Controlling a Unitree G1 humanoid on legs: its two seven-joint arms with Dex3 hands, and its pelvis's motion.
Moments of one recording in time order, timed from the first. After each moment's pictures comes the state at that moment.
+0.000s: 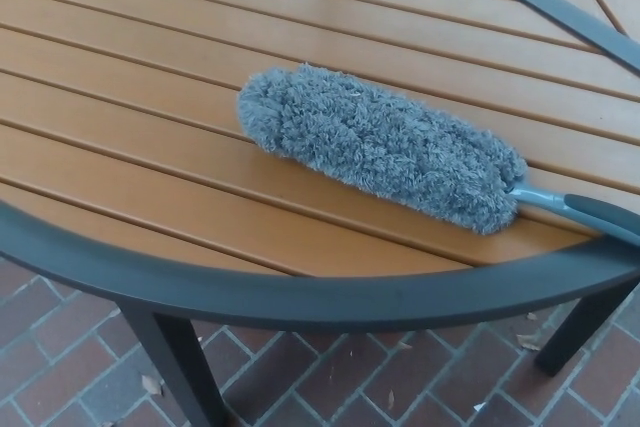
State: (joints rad) left_arm 0.14 0.56 0.33 1.31 -0.12 -0.31 -0.11; right_arm 0.16 -0.44 -0.20 0.84 -0.25 -0.24 0.02
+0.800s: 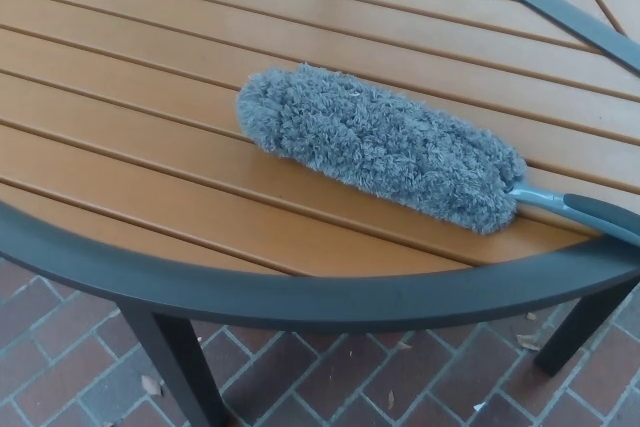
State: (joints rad) left_arm 0.17 0.56 0.26 1.30 -0.06 -0.31 0.00; right_arm 0.13 -0.52 -0.11 0.99 -0.27 -0.45 -0.08
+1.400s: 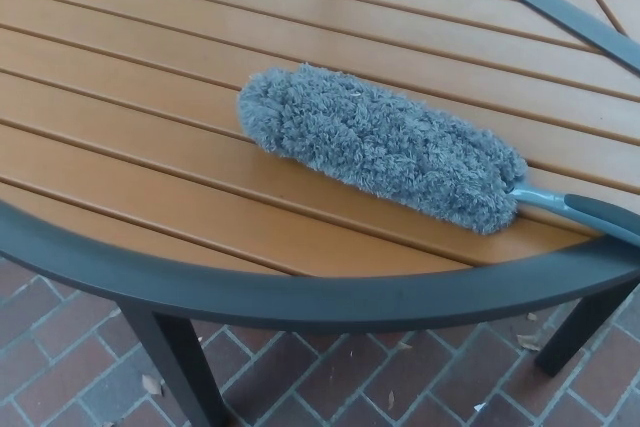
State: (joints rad) left_arm 0.17 0.56 0.27 1.30 -0.06 -0.31 0.01; right_arm 0.13 -0.52 -0.11 0.99 -0.24 -0.47 -0.08
